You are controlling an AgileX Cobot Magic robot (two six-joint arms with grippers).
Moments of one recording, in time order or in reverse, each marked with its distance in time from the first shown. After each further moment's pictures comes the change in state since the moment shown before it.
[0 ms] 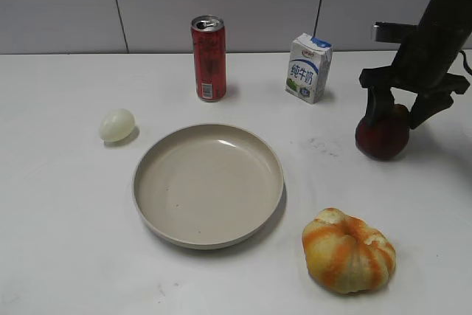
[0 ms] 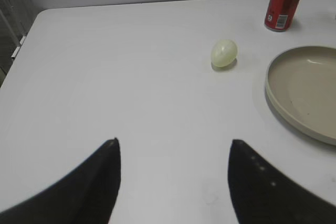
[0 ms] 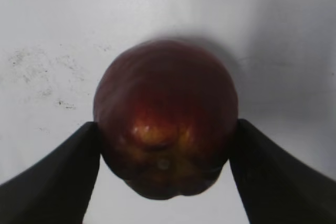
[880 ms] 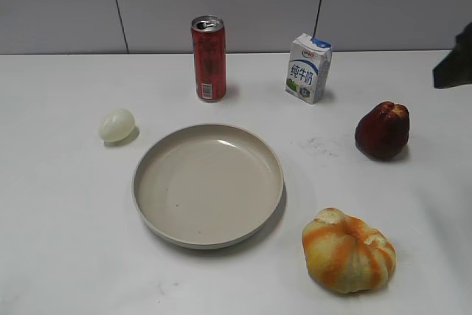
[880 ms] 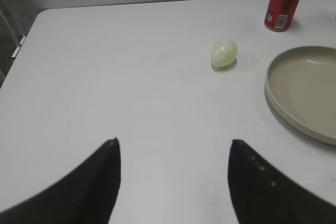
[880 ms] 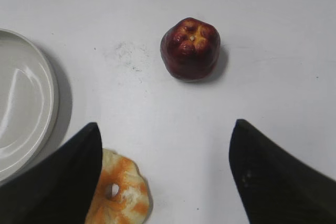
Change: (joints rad) left arm 0.000 0.000 0.000 0.000 0.000 0.000; right arm 0.062 -0.871 0.628 -0.013 -0.328 0.028
